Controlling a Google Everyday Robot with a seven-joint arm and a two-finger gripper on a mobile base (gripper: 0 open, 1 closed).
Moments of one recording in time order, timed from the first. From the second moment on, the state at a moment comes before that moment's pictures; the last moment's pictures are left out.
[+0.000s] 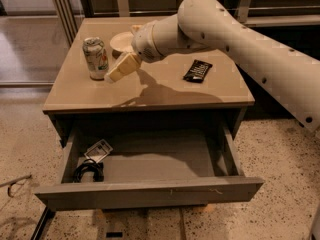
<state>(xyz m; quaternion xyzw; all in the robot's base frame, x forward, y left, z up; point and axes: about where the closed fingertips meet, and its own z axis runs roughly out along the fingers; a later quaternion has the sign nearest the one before) 0.674 0.101 0.912 -0.56 0.64 0.22 0.48</state>
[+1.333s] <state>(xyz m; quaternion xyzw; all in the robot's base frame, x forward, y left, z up) 0.720 0.157 0.885 -0.51 0.62 0.30 0.52</state>
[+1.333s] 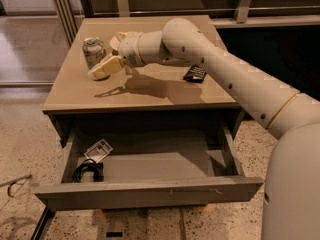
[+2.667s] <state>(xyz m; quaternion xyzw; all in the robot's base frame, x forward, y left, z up) 0.739 0.186 0.876 -0.54 0.61 0.31 0.49</state>
